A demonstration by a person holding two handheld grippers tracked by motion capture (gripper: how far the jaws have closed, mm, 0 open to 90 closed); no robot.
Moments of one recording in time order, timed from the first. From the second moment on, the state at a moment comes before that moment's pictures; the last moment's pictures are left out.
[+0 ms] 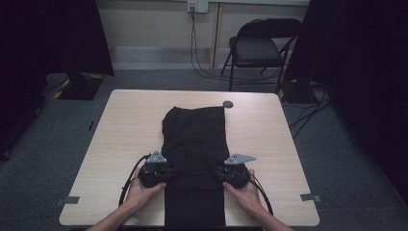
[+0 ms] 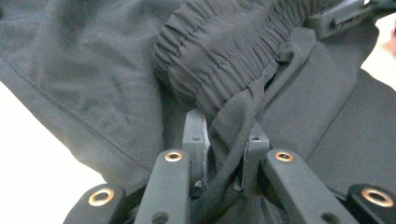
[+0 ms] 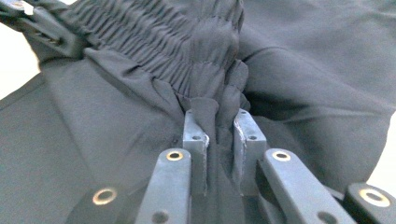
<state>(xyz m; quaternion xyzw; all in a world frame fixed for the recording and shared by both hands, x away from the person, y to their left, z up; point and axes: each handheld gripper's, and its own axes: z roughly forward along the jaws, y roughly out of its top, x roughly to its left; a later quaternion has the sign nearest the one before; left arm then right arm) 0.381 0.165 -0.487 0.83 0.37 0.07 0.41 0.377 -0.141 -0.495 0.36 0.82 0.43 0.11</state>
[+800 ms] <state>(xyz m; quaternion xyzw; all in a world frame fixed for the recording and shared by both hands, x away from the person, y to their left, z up) 0.440 0.185 -0.473 0.80 0.42 0.11 0.42 0.426 -0.181 -0.475 0.41 0.80 0.42 0.15</state>
